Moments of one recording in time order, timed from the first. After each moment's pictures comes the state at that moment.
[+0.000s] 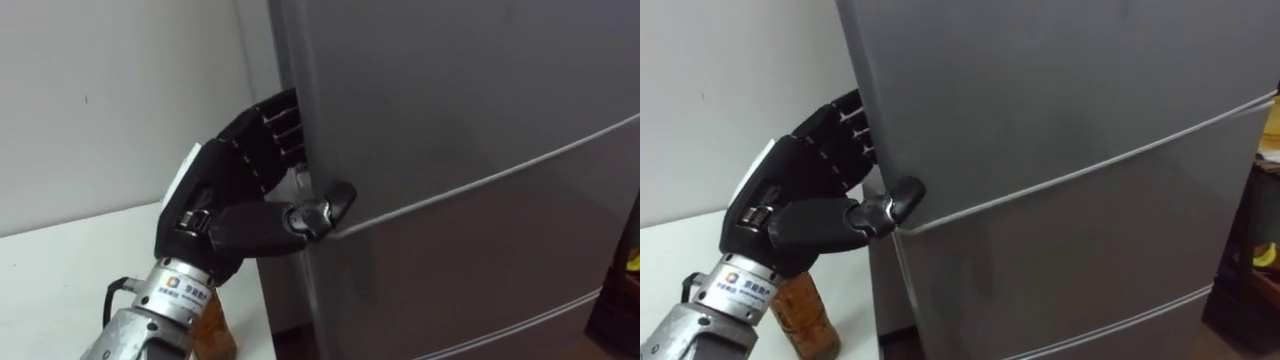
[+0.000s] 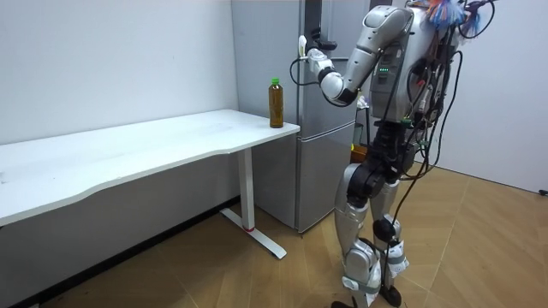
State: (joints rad) left arm -0.30 0.20 -0.09 -0.28 -0.55 0.12 -0.09; right arm 0.05 -0.22 -0.03 1.20 0.35 0.05 0.16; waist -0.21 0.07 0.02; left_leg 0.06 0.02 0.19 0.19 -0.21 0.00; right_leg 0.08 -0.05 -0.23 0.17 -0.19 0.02
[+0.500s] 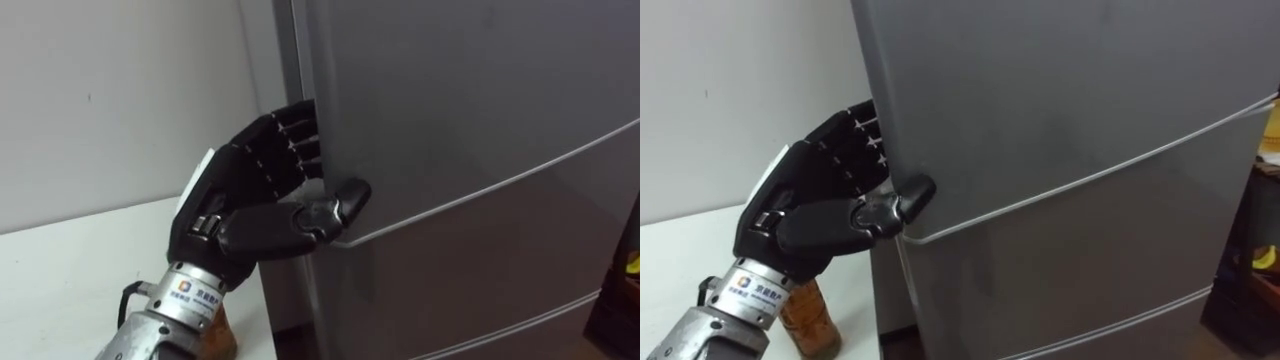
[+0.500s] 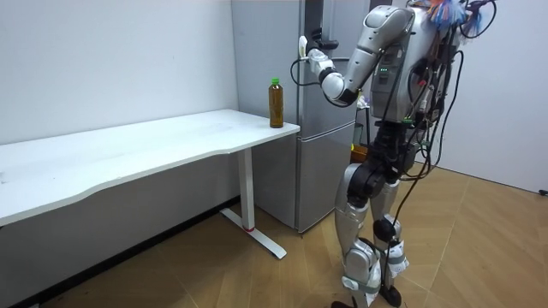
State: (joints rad) left arm -0.30 0.20 -0.10 -0.27 -0.54 0.11 -0.09; right arm 0.05 -0.22 -0.02 1.20 0.36 0.05 0.15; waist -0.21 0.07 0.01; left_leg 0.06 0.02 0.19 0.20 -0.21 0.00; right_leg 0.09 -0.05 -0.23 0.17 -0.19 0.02
